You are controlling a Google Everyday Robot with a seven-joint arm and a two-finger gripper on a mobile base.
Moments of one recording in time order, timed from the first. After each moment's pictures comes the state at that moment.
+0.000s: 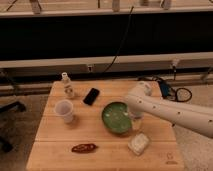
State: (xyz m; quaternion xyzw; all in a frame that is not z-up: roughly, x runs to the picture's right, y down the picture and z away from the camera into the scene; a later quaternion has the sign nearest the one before) arm 0.153 0.179 0.810 -0.31 0.02 -0.06 0.95
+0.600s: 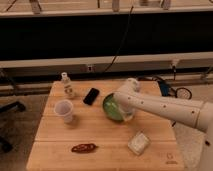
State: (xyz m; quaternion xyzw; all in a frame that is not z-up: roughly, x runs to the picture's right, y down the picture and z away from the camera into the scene) arm 0.110 0.162 0.832 -0.31 0.01 -0.10 0.95
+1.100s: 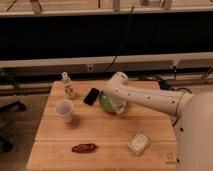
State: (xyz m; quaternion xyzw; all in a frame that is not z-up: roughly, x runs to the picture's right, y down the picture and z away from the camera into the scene) arm 0.086 0.137 0.856 -0.30 0.01 -0.15 0.94
